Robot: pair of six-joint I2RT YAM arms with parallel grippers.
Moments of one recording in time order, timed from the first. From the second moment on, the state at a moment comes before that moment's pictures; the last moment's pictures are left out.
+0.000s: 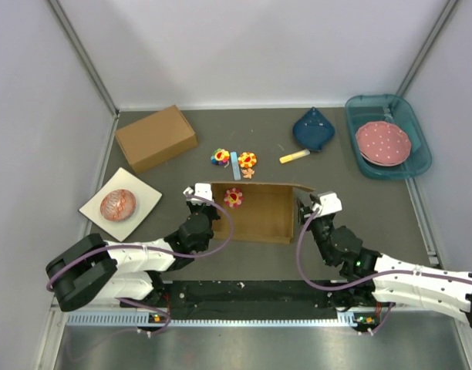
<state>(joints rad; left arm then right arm) -0.94 1.21 0.27 0.84 -0.85 -0.13 1.10 0.68 0.19 0.56 0.86 -0.10</state>
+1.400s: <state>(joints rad) -0.94 1.19 0.41 0.58 -0.72 -0.05 0.83 0.95 0.13 0.97 0.66 -0.23</state>
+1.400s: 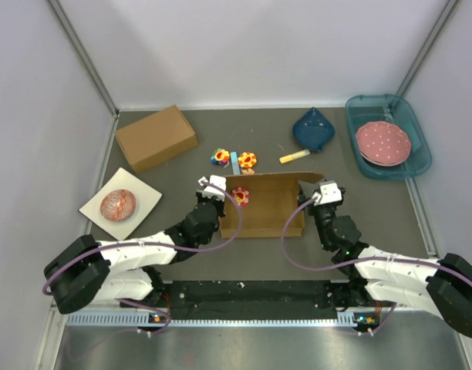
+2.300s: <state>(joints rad) -0.93 1.19 0.41 0.57 -0.71 -0.04 0.72 0.94 0.18 0.93 0.47 -0.12</state>
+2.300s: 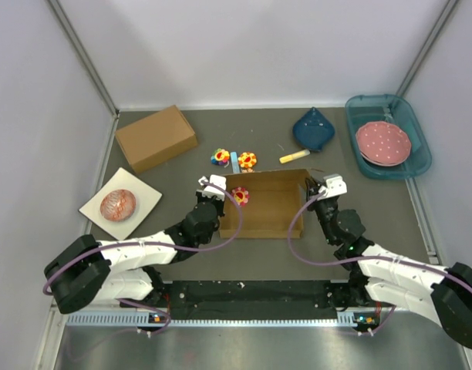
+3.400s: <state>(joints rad) -0.93 1.29 0.41 0.69 -0.81 -0.06 0.81 0.92 0.57 0.07 0.55 0.31</state>
